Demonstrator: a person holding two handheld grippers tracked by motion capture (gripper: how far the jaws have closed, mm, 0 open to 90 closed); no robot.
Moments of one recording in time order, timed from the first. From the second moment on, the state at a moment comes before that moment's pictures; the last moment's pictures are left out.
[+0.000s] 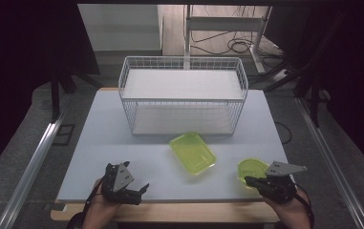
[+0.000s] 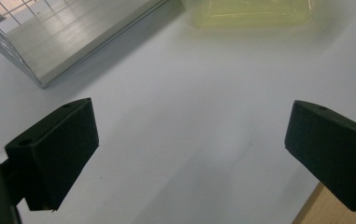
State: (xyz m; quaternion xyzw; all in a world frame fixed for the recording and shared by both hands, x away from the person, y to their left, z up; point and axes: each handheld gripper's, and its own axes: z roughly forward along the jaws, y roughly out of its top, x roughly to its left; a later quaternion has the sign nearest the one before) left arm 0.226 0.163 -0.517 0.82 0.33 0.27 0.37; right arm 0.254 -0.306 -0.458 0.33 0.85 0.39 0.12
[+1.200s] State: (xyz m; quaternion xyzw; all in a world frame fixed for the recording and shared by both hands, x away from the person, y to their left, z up) left arm 0.229 0.159 -0.521 0.83 0.33 0.27 0.35; right arm 0.292 -0.329 -0.476 0.36 0.85 0.38 0.11
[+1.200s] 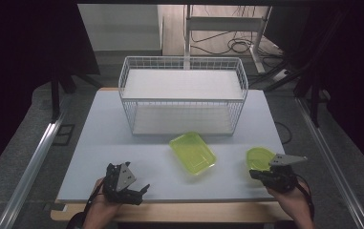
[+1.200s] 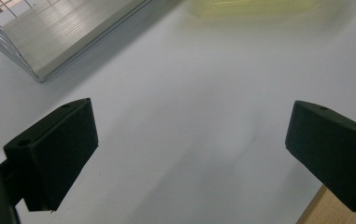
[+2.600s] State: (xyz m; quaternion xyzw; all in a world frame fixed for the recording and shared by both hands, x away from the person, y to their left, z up) left arm 0.350 0.146 -0.502 0.82 0.36 0.18 0.40; right arm 0.301 -0.280 -0.483 0.35 0.85 0.38 0.11
